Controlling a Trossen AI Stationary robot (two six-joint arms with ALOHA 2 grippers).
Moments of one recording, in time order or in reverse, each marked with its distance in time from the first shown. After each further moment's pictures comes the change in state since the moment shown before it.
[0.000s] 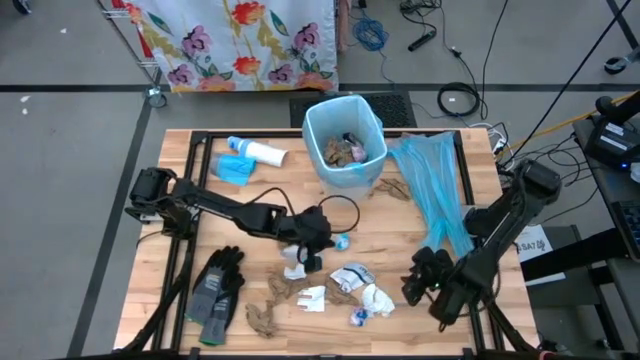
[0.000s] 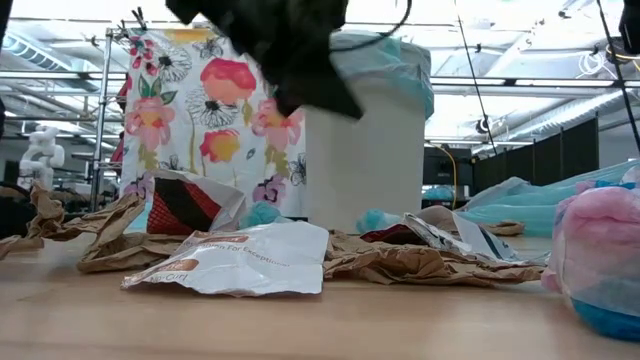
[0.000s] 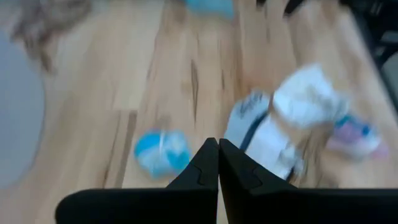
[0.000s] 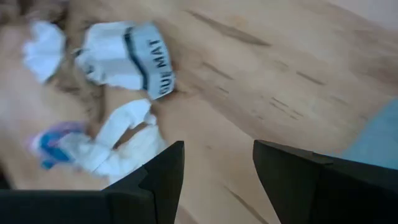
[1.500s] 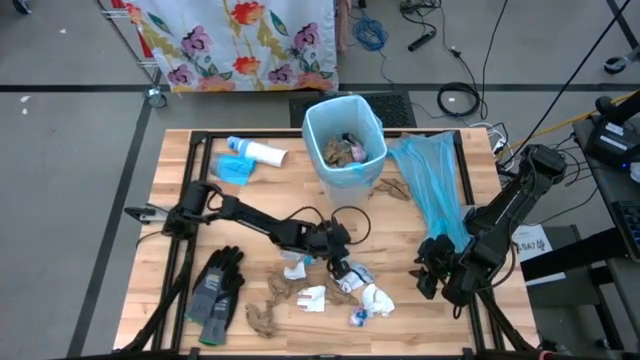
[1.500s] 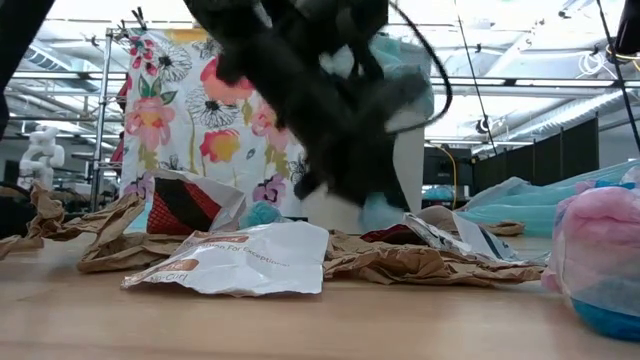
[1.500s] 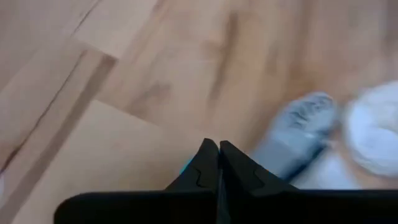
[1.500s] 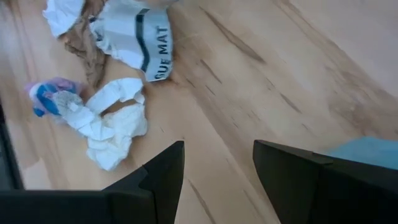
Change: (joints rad) left arm -0.031 0.345 0.178 0.029 -0.079 -0.339; right arm 0.000 -0.228 -0.144 0.020 -0.024 -0.311
